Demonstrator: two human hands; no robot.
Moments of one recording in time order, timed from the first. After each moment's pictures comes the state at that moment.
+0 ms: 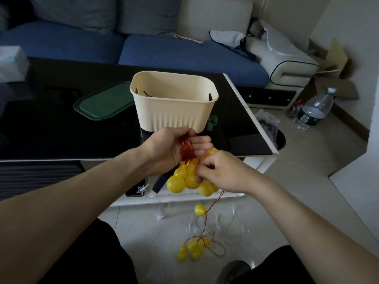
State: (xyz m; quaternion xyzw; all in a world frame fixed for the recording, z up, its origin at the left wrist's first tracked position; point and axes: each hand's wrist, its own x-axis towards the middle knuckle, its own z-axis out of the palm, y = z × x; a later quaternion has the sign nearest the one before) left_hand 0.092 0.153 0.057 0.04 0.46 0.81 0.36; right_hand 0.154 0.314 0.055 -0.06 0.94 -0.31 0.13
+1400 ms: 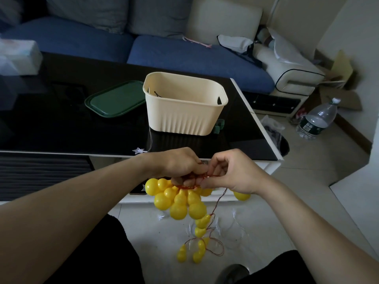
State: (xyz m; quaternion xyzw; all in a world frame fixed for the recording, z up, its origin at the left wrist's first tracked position) left_hand 0.099 0.141 0.047 0.23 0.78 0.42 0.41; right_hand 0.150 0.326 0.048 -0.09 0.90 -0.41 0.11
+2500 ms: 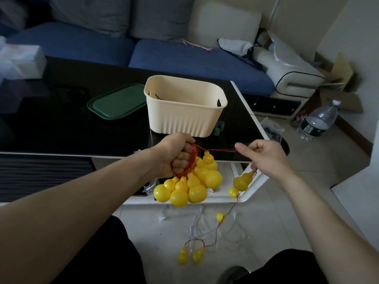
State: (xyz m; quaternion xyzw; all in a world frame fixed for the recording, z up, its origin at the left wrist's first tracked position) left_hand 0.096 0.142 0.058 -0.07 0.65 0.68 0.34; right_hand 0.142 0.378 0.055 0.11 0.88 -0.46 -0.08
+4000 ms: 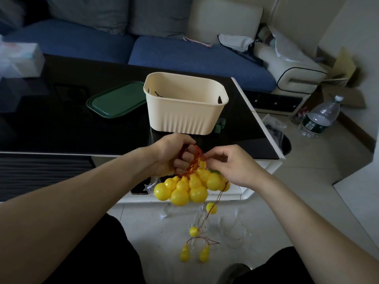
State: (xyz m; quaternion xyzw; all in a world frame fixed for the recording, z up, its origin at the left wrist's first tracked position) left_hand 0.092 0.137 0.054 -0.04 0.61 0.67 0.42; right_hand 0.141 0.320 0.043 -0.04 0.92 -0.38 0.06
